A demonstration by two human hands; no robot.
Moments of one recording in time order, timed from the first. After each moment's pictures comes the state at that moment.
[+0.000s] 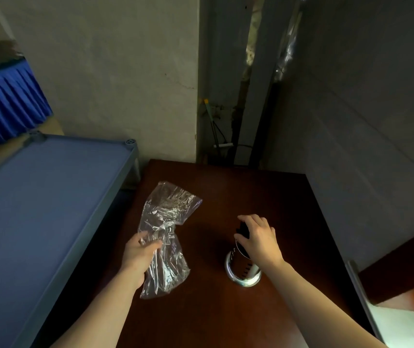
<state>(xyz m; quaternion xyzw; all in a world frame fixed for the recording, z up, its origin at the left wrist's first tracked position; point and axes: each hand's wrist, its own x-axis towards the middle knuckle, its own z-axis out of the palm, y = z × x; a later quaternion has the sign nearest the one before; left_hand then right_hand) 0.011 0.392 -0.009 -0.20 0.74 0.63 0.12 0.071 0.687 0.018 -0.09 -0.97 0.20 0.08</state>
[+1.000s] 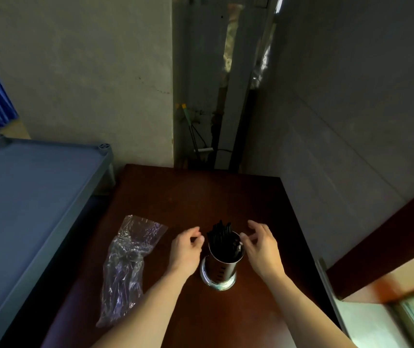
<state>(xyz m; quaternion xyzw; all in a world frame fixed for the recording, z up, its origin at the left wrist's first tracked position) 0.042 0.545 0.016 0.05 0.84 0.53 0.14 0.113 0.739 0.021 -0.19 -0.90 0.37 0.15</state>
